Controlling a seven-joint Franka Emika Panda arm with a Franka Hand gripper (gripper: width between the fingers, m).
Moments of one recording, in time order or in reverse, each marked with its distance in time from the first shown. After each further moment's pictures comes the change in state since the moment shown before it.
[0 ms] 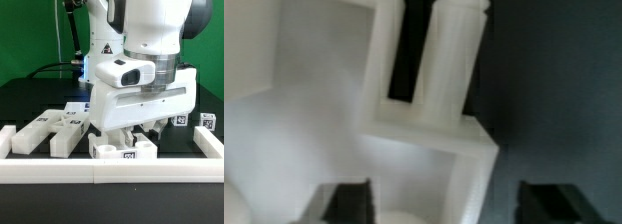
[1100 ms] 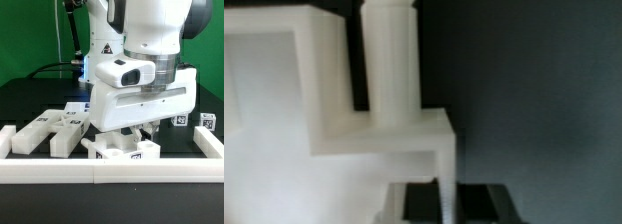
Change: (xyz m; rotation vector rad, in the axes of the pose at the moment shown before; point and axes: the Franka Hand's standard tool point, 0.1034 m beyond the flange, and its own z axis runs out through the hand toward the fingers) arm 0.001 -0.001 0.000 0.000 0.000 0.032
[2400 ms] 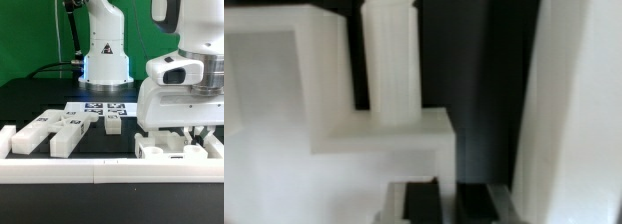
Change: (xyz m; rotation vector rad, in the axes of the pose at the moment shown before) arm 0.070 -0.061 -0.014 0.041 -0.016 0.386
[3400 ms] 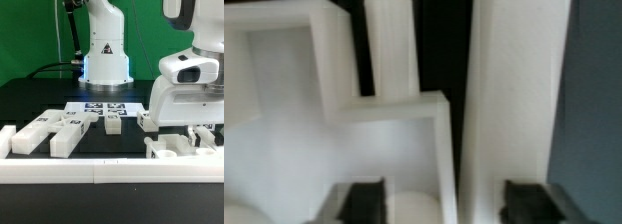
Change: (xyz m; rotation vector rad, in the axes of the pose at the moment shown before) arm 0.003 -0.013 -0.008 0.011 -0.009 -0.028
